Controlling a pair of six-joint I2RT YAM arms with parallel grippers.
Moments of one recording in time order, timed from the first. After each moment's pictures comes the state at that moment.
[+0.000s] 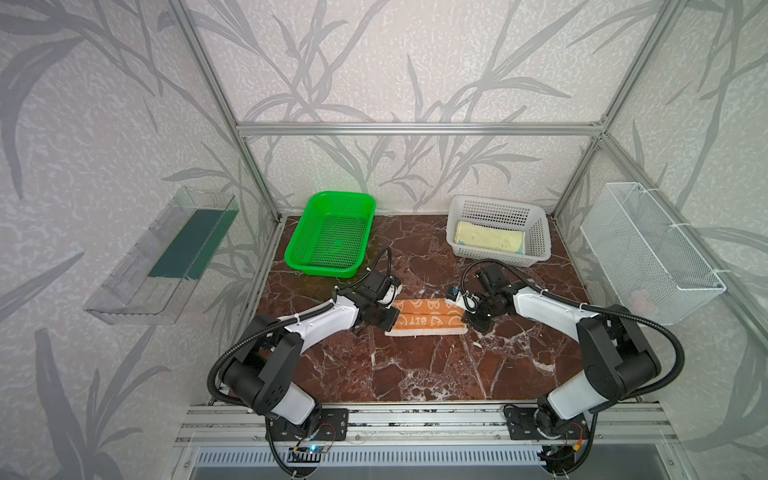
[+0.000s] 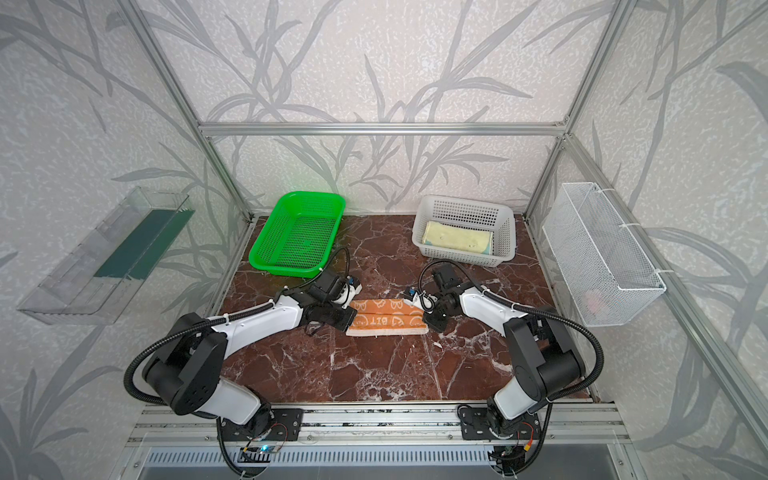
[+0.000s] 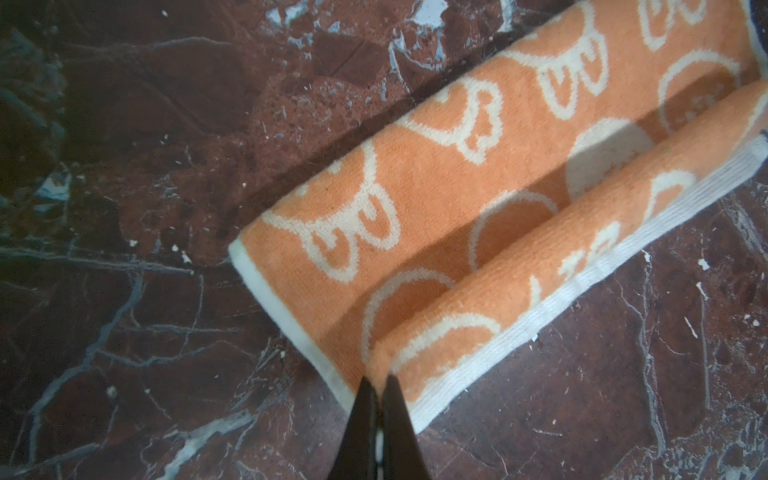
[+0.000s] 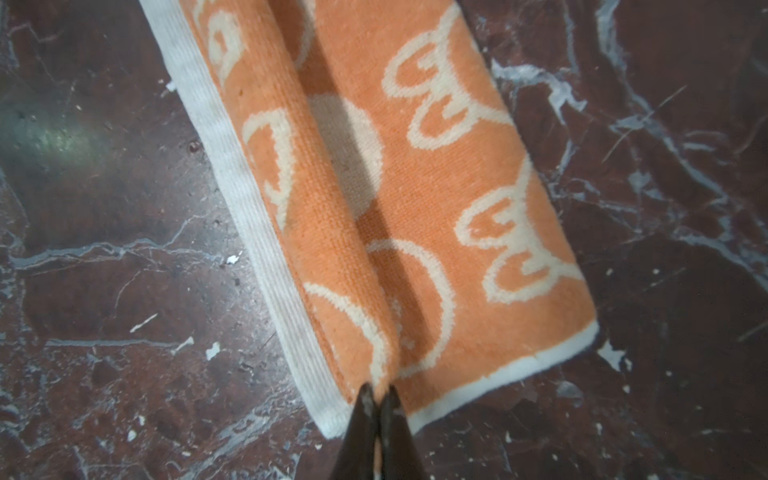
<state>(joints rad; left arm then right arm) -0.57 1.53 0.84 -0.42 0.14 -0.12 0.42 1.59 0.87 -0.54 -0.32 -0.68</state>
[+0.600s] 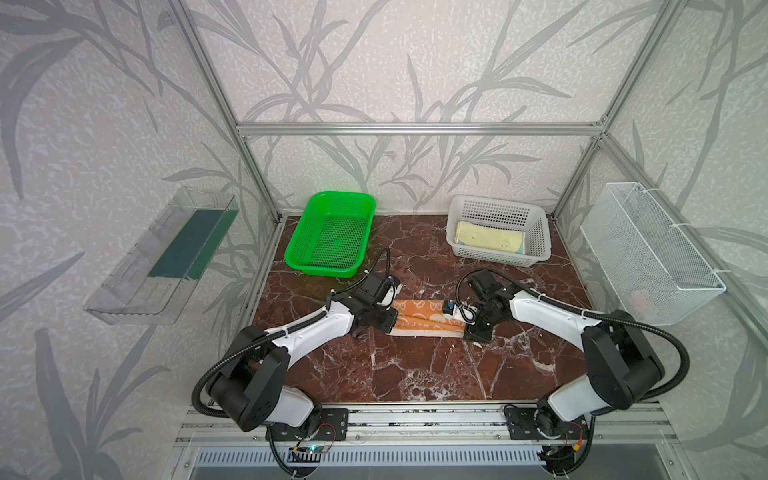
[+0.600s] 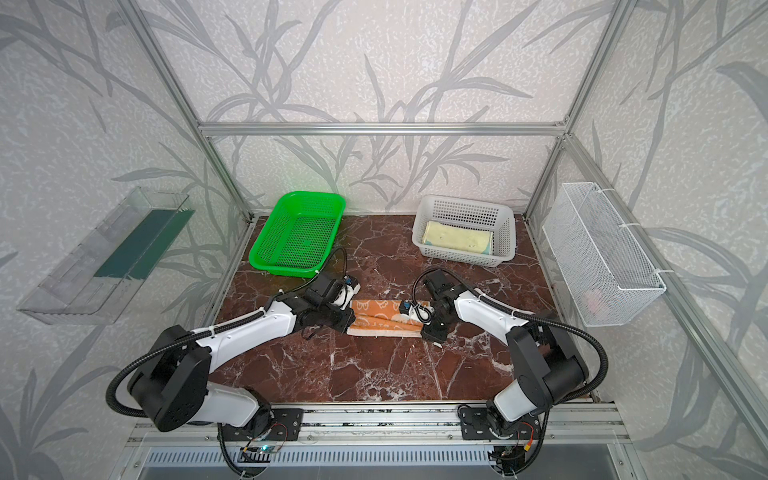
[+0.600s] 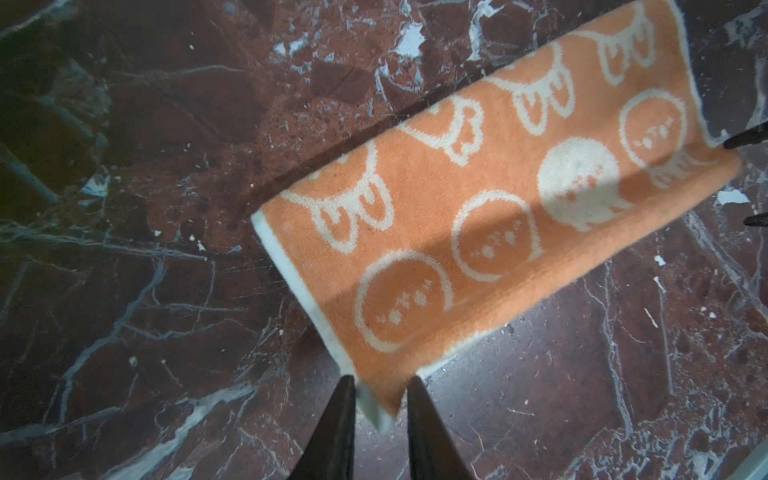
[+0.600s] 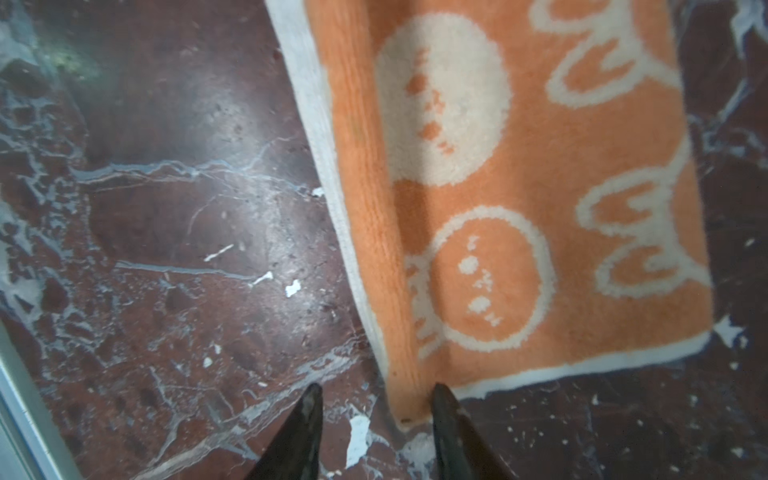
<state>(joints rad) -0.60 1.41 0.81 -0.44 0.12 -0.16 0.53 1.51 0.88 -0.72 -0.26 -0.69</state>
